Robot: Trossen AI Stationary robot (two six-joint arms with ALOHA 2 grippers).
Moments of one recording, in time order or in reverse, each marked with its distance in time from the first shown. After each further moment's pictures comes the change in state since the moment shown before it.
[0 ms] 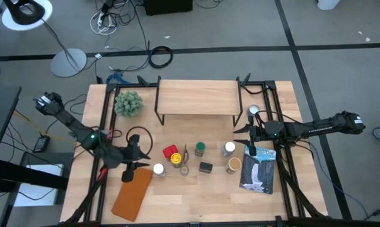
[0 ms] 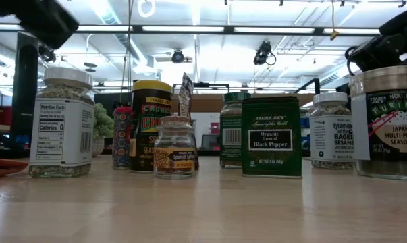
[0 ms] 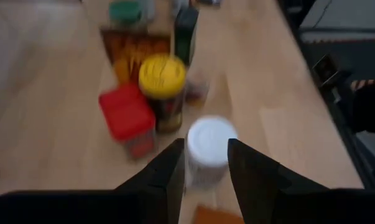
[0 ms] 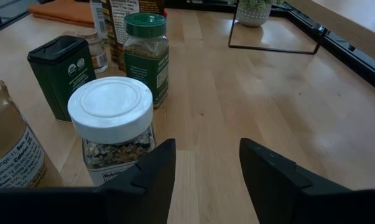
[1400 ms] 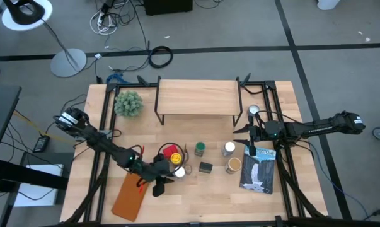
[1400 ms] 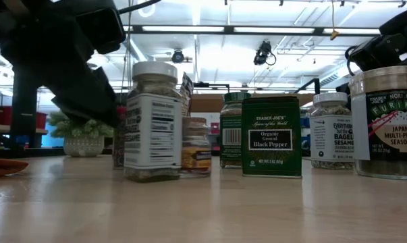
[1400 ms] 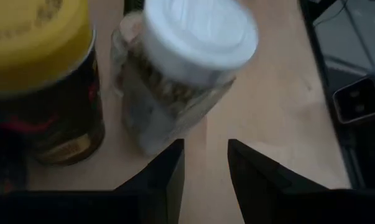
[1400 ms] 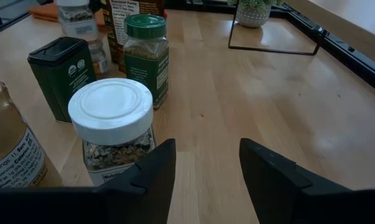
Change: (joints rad) left arm 0.116 0.672 0.001 0.694 0.190 -0.184; right arm 0.000 0.000 0.000 0.003 0.000 0.000
